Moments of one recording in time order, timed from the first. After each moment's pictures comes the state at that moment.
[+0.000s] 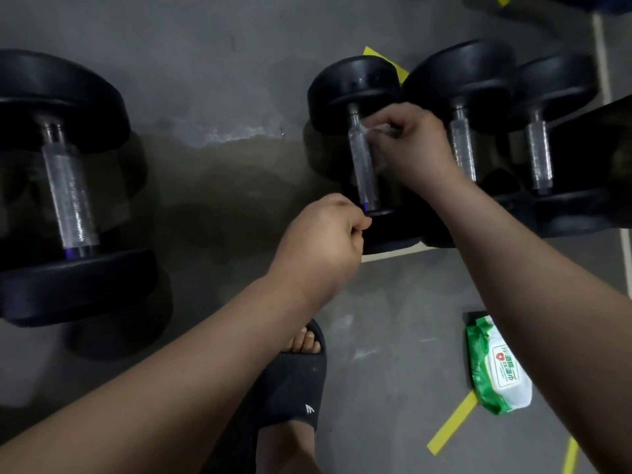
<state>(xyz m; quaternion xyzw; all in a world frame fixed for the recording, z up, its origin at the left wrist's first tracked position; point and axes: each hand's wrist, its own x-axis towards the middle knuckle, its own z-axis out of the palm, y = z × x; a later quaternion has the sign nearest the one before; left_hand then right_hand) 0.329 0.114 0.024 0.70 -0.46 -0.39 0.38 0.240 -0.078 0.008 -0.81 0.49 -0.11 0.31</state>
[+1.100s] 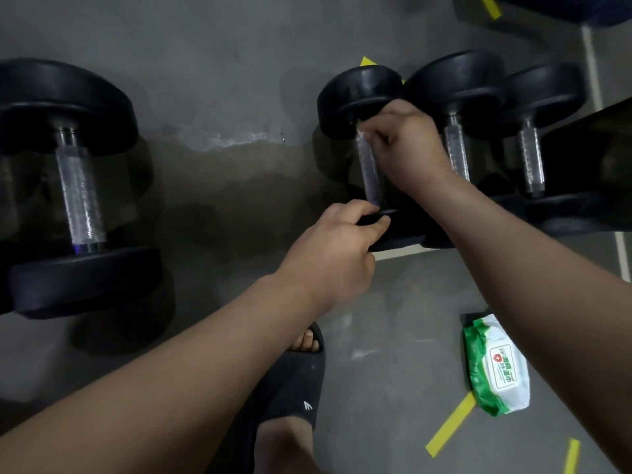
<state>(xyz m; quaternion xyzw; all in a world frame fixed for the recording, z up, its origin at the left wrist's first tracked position) 0.324 0.118 0.032 0.65 -0.60 -0.40 0.25 0.242 -0.080 0.014 -0.93 0.34 -0.09 0.14</state>
